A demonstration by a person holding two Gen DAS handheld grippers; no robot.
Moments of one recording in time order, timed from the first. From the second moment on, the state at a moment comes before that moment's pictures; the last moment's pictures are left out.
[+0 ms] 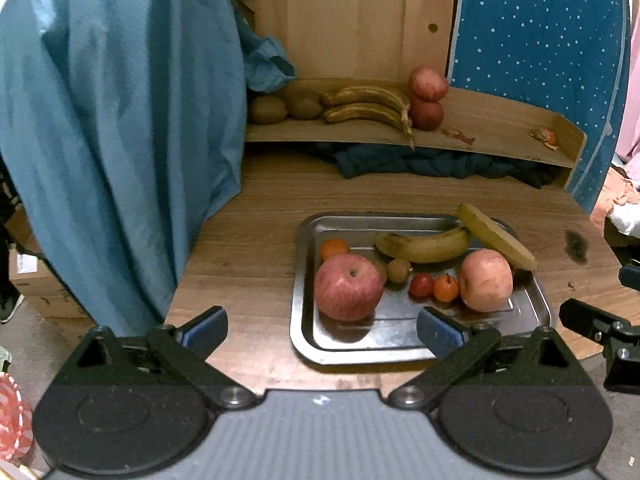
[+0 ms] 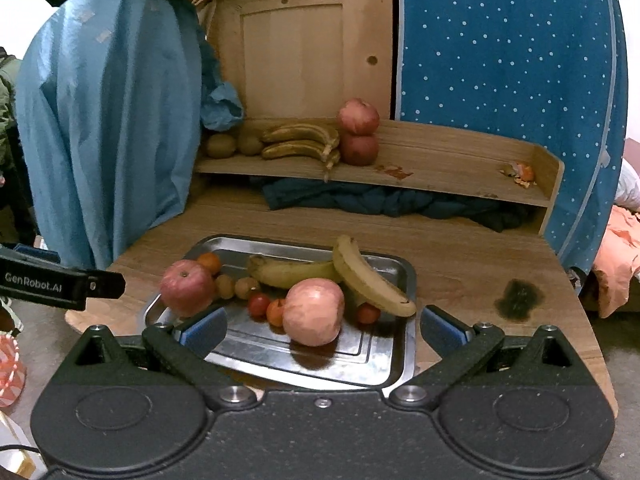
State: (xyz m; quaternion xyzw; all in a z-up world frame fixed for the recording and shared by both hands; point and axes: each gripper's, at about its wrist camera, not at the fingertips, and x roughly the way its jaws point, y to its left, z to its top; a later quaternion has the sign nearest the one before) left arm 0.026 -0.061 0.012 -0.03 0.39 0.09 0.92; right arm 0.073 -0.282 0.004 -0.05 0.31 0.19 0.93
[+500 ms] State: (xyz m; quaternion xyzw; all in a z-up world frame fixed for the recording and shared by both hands) left arm -0.008 -0.075 0.016 -0.02 0.39 0.10 0.91; right arm 0.047 -0.294 0.006 -0.04 0.32 0.20 0.93
